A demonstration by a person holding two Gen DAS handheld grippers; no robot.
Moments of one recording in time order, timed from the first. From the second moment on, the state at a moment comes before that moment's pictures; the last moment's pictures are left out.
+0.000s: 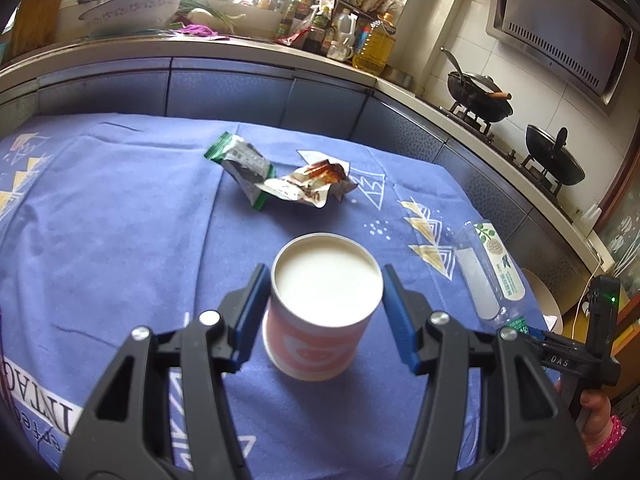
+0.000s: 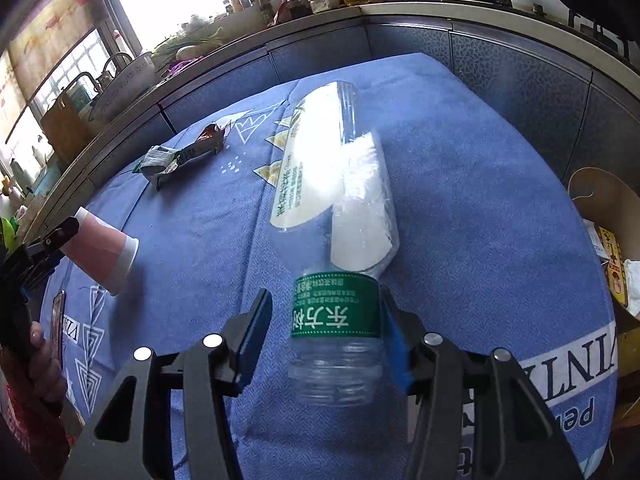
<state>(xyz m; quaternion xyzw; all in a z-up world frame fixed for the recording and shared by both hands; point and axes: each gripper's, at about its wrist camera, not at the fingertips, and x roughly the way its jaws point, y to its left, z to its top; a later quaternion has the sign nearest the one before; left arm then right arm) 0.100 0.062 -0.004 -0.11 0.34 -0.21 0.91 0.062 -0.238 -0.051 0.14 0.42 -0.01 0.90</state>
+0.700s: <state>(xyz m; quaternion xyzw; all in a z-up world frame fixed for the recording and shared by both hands) 0.102 -0.020 0.033 -0.06 0.32 -0.28 0.90 0.024 -0.317 -0.023 0.29 0.34 0.03 0.89</state>
